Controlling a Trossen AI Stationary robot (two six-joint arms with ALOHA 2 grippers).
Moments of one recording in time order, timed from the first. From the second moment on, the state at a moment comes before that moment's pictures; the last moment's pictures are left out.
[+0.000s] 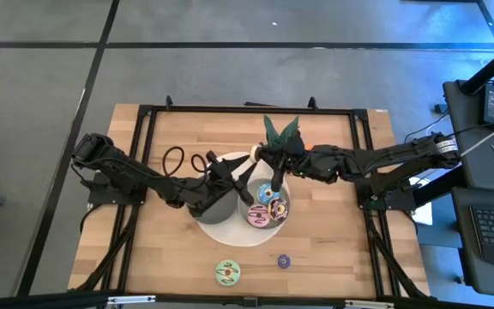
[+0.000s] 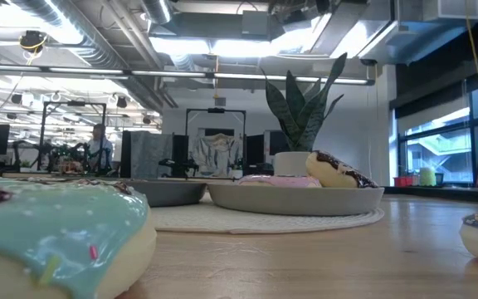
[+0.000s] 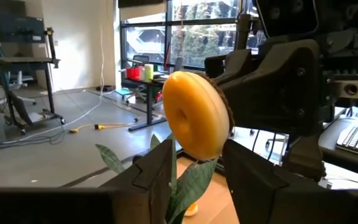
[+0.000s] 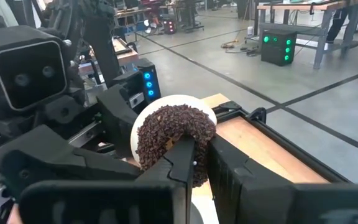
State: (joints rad) left arm -0.34 1.58 1.06 0.69 -1.10 0.04; right arm 0.18 1.36 1.11 0.10 0.52 0.23
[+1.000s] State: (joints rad) left arm -0.37 1.58 1.06 0.69 -1.16 0.06; right arm 0.17 1.29 1.11 0.02 0.42 0.18
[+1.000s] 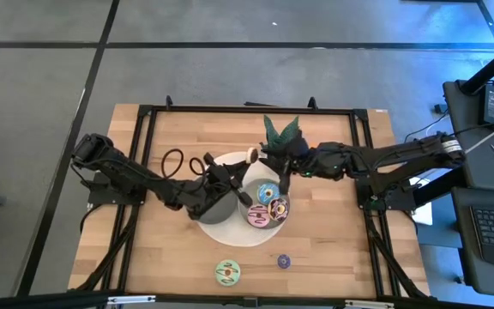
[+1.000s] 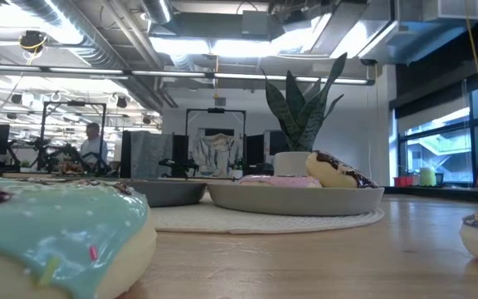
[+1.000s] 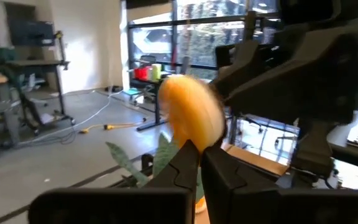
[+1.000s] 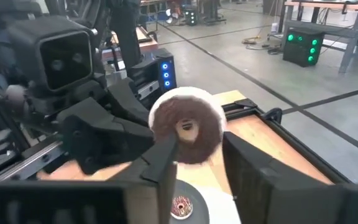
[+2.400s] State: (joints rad) left arm -0.26 1.42 0.82 -0.35 -0.30 -1.28; right arm 0.17 1.18 1.11 -0.28 0.42 0.26
